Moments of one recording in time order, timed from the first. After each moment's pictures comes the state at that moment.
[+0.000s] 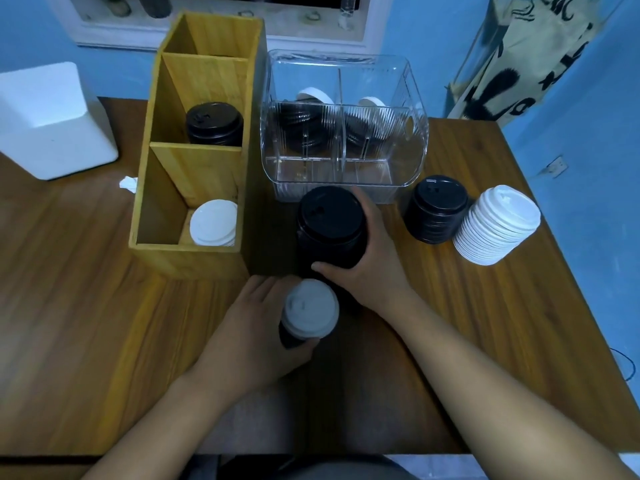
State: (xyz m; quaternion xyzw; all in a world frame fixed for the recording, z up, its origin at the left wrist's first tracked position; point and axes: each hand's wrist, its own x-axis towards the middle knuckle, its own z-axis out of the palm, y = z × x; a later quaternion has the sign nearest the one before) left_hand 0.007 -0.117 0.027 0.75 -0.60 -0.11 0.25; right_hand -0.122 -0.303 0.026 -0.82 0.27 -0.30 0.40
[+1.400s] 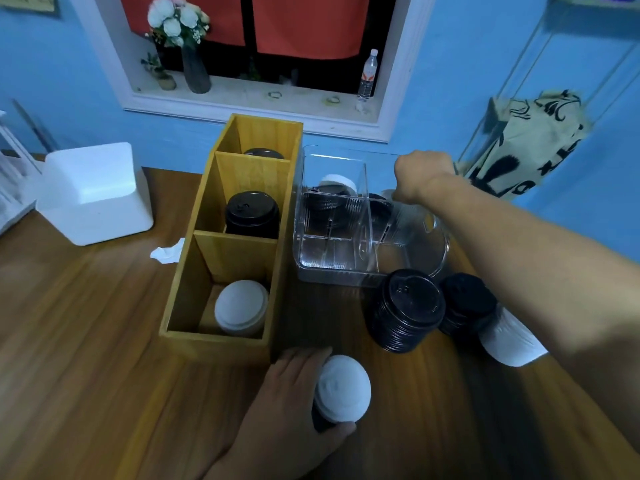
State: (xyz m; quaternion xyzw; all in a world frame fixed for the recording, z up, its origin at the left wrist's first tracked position) left_hand 0.007 -0.142 -0.005 0.75 -0.58 -0.11 0.30; right_hand 0.010 -0.514 0.170 -0.88 0.41 0.12 -0.19
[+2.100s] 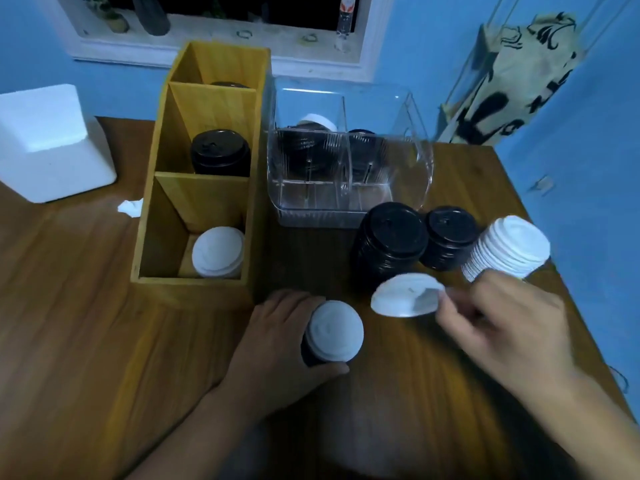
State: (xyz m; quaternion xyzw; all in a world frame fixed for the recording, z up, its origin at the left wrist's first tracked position) left_hand 0.009 -0.143 0.004 0.74 -0.60 -0.11 0.28; right_hand -0.225 -0.300 0.110 -0.91 0.25 -0.34 -0.03
